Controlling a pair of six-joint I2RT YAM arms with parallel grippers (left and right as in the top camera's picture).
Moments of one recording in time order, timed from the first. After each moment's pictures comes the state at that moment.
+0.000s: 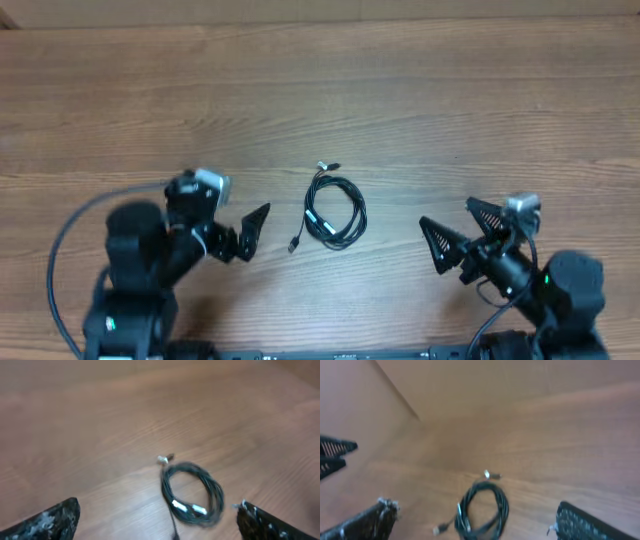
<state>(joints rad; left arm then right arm) -0.05 0.74 0.80 -0.64 0.46 0.11 0.09 0.40 0.57 -0.50 -0.49 0.28</state>
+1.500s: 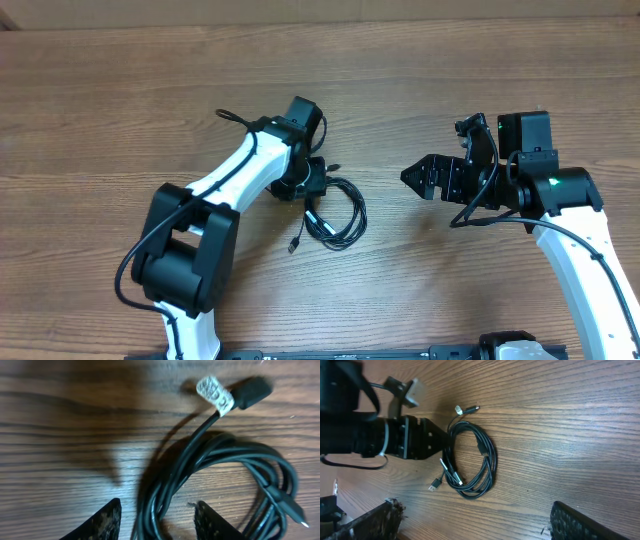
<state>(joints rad) -0.45 1.99 1.36 -0.84 0.18 -0.50 0.09 1.28 1.06 -0.87 -0.54 0.23</state>
